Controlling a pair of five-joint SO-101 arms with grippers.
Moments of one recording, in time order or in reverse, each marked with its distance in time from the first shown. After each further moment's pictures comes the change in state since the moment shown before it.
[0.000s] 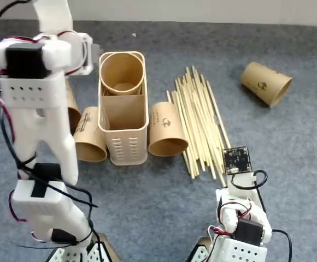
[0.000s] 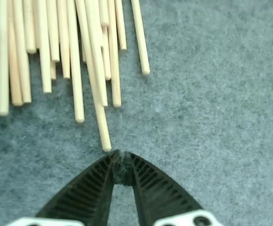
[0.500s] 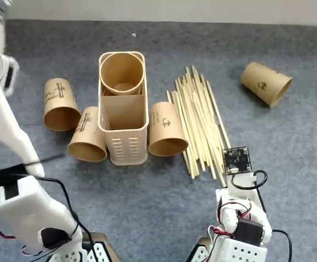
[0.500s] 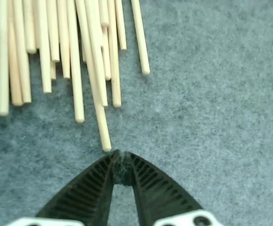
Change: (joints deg) left arm -25.1 1.5 11.1 -1.9 -38.6; right arm 0.0 0.0 0.0 0.0 0.0
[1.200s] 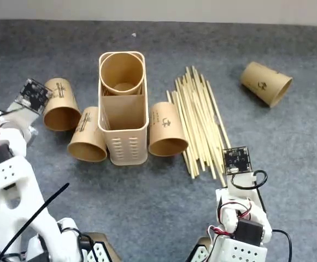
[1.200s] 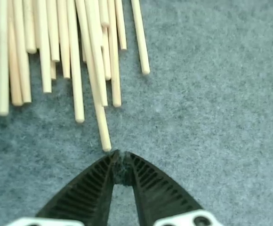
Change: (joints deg) left arm -5.0 -52.2 97.2 -65.0 -20.6; right arm 0.0 0.0 0.0 0.0 0.0
